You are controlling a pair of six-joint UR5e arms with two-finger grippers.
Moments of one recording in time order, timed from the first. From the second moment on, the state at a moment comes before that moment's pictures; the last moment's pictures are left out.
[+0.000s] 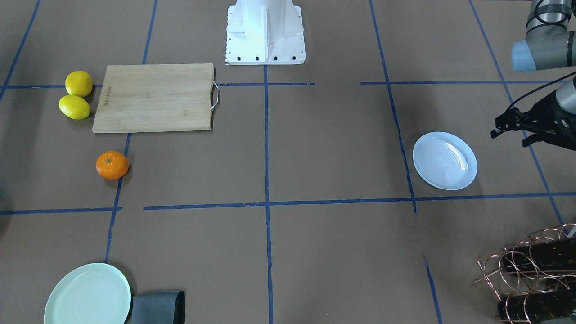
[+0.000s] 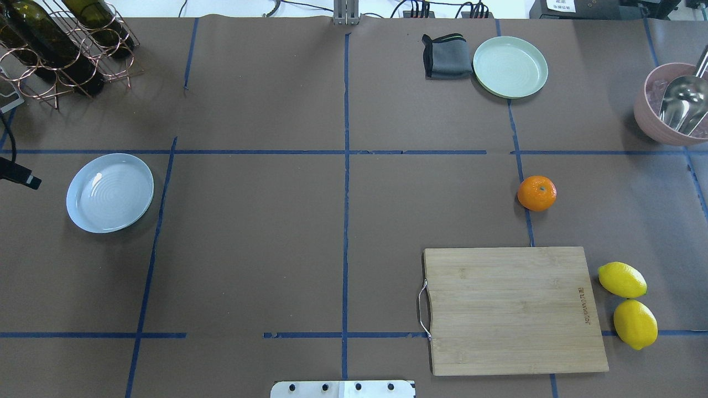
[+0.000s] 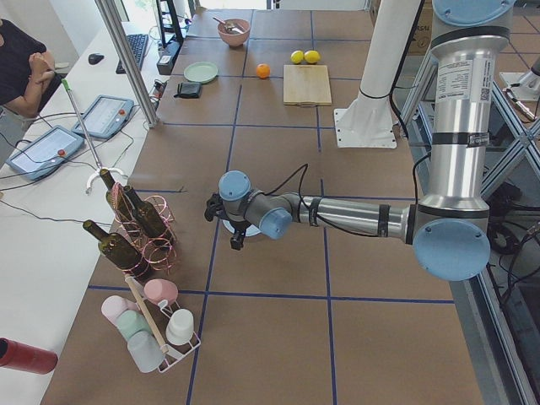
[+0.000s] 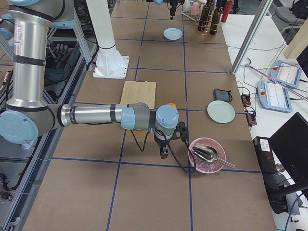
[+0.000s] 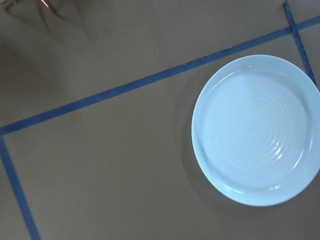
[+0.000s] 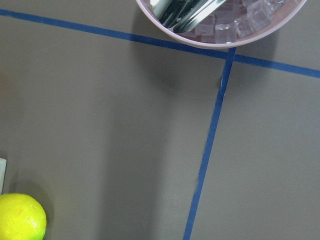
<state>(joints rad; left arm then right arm) -1.12 -1.57 -1.58 -2.10 -2.34 -0.47 1.54 -1.71 1.80 -1.69 2.44 -0.21</state>
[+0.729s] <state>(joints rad) -1.01 -1.65 -1.45 -2.19 -2.30 -0.63 1.54 -1.70 1.81 -1.69 2.44 -0.21</state>
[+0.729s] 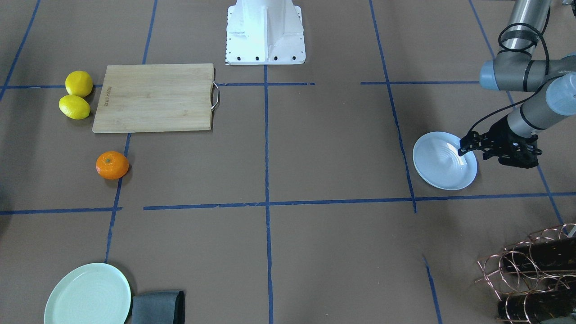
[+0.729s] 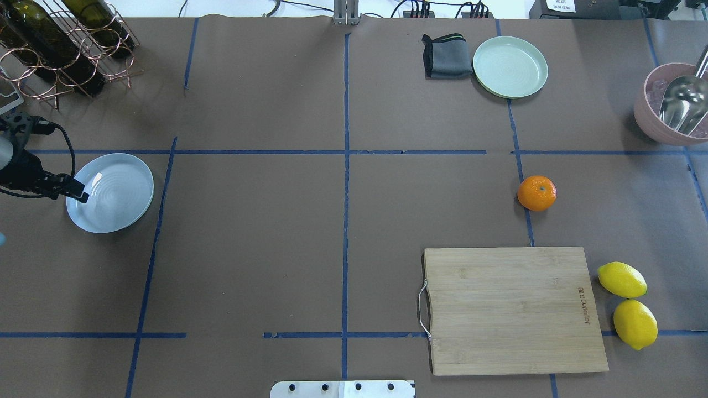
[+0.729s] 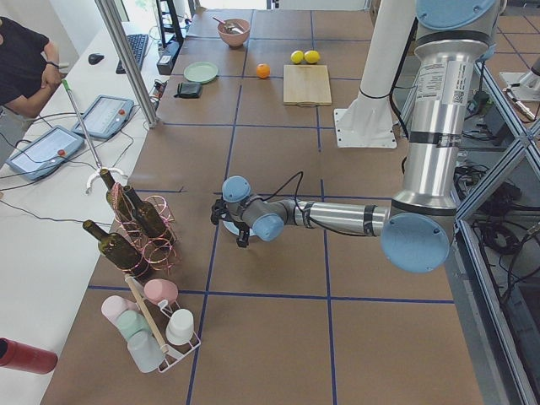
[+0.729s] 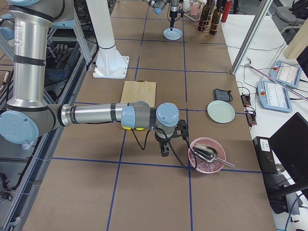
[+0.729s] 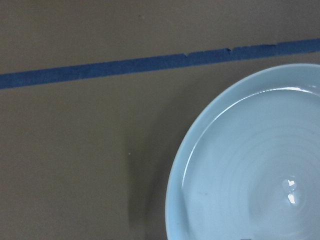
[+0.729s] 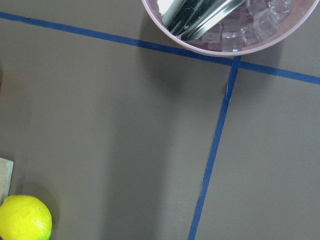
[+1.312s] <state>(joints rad) -1.00 -1.66 -1.46 -2.19 -2.31 -0.66 1.54 -1.71 1.81 -1.69 2.45 -0.21</state>
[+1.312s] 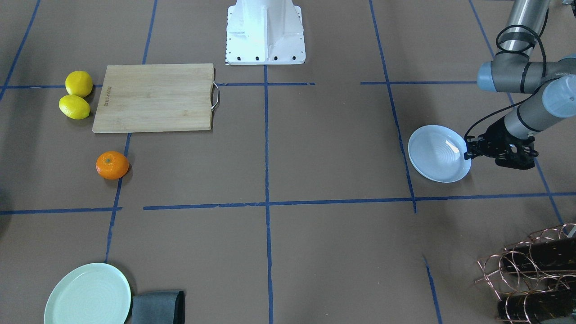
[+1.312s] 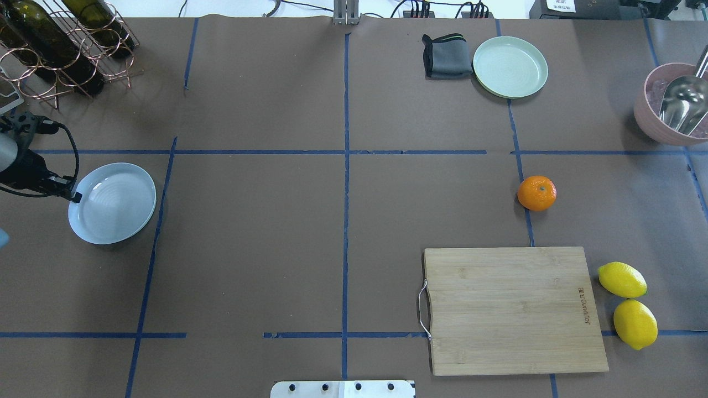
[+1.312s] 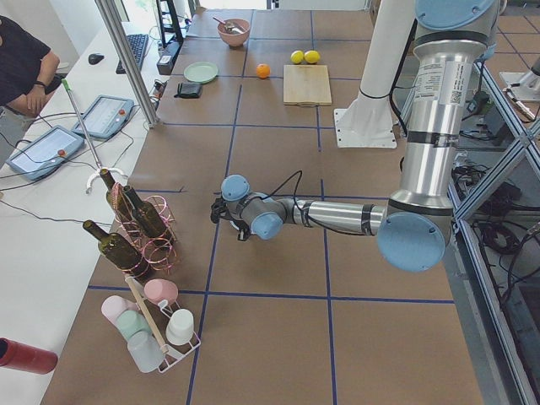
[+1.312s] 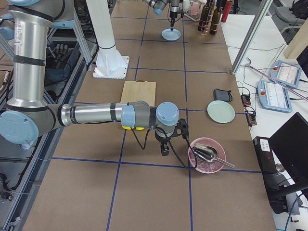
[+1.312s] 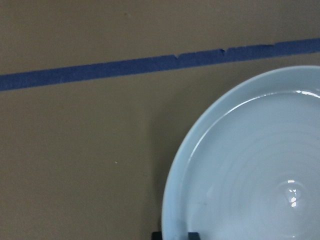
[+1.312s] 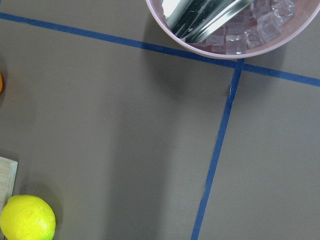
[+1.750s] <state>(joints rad) -1.00 -1.70 -1.56 -2.18 -2.42 -0.84 1.54 -1.71 1.83 -1.69 2.45 -0.21</state>
